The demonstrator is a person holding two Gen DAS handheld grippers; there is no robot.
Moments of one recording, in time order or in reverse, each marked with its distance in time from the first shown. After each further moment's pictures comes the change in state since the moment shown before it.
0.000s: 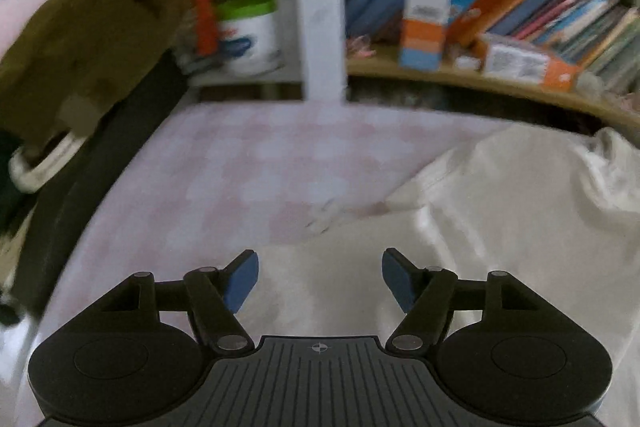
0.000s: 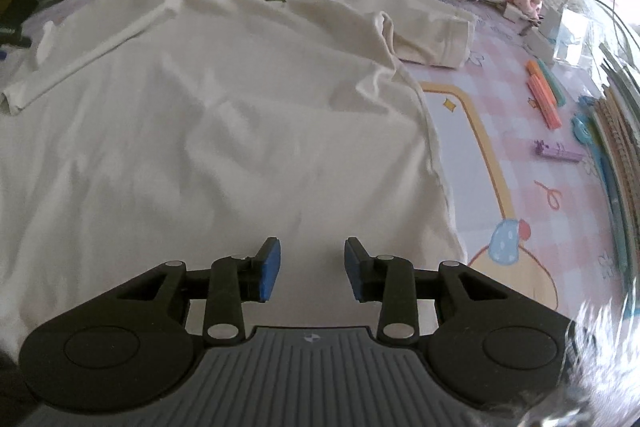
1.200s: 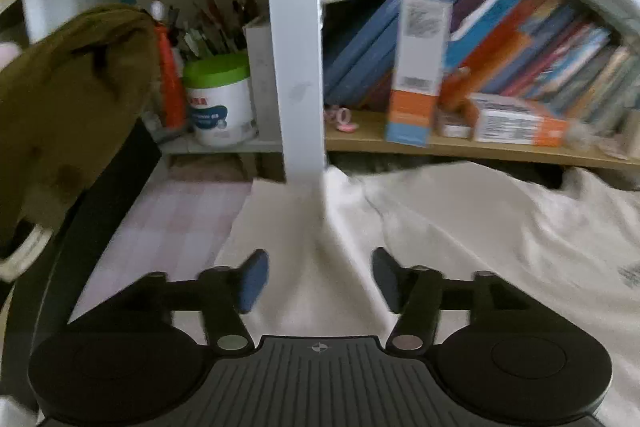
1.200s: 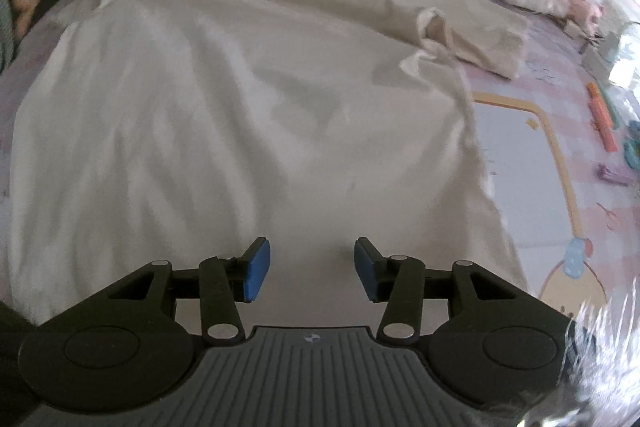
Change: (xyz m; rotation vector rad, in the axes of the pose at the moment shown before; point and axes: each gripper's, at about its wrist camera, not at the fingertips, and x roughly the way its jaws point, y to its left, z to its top) left arm -0.007 0.016 0.027 0.030 -0.081 -0.046; right arm -0.008 0.047 0.013 -0.039 0.017 0.095
